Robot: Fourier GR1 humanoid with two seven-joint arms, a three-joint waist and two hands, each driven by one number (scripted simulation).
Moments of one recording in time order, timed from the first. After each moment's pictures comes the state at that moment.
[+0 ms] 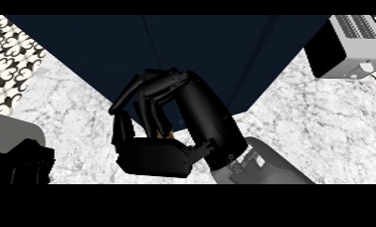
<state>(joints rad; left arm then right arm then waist) 0.31 0.57 -0.18 -1.78 0.73 -0.02 -0.53 -0.70 -0.02 0.57 -1.80 -0.07 -0.37 0.58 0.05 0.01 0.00</state>
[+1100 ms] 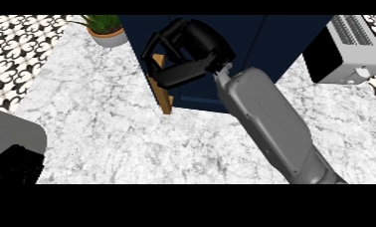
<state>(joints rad) 0.35 0.57 -0.12 -1.79 0.72 -0.11 -0.52 -0.90 -0.02 0.29 -1.16 -0.33 0.13 0.14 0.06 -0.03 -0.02</state>
